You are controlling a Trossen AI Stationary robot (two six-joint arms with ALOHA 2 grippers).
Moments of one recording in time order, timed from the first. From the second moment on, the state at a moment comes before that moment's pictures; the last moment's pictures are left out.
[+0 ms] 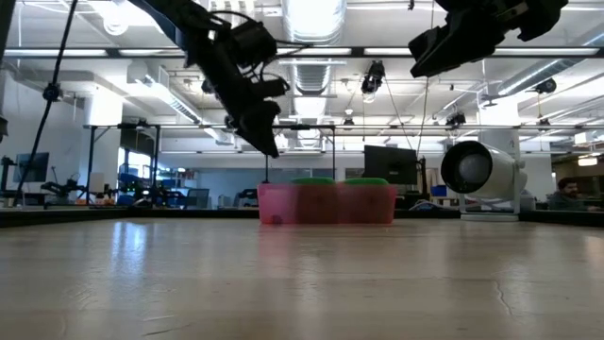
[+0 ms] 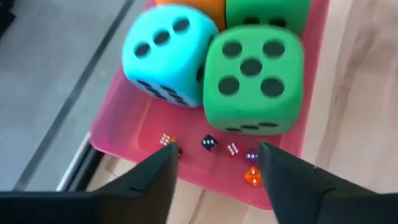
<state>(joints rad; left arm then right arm) 0.41 1.67 1.14 -0.37 -0.20 0.13 -0.04 1.03 0.77 -0.38 -0.16 -0.25</state>
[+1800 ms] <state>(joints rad) 0.20 0.04 0.34 -0.29 -0.21 0.18 -0.03 0.00 0.37 -0.13 -0.09 -0.03</state>
